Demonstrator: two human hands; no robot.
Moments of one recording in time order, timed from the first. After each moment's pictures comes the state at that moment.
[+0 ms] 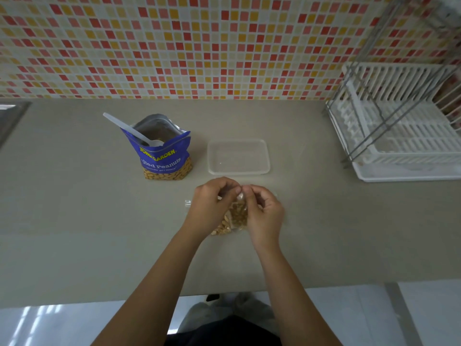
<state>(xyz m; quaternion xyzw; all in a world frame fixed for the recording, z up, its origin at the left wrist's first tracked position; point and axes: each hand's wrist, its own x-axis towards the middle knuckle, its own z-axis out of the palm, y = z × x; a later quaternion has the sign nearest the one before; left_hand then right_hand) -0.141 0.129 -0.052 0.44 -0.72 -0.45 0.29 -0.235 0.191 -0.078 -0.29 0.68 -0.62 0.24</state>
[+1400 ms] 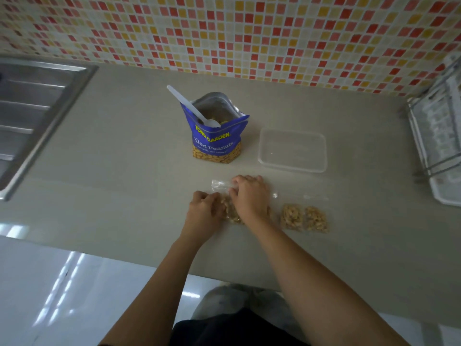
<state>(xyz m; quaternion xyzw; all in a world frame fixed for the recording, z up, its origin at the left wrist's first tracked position) -0.041 0.128 -0.127 0.63 -0.70 -0.30 0.16 -0.170 0.105 -0.142 -0.60 0.76 -0.16 0.18</state>
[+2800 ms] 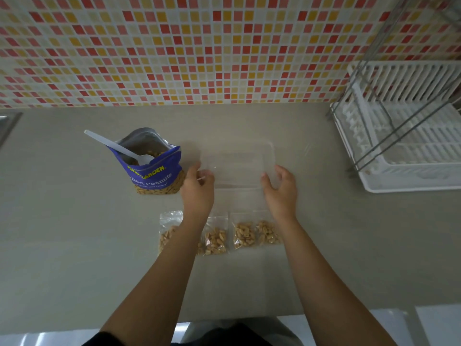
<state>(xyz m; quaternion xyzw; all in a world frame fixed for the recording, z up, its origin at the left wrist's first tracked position) -0.180 0.059 -0.087 0.64 -0.53 -0.44 0.34 -0.328 0.123 -0.101 -0.28 0.80 -0.48 0.24</state>
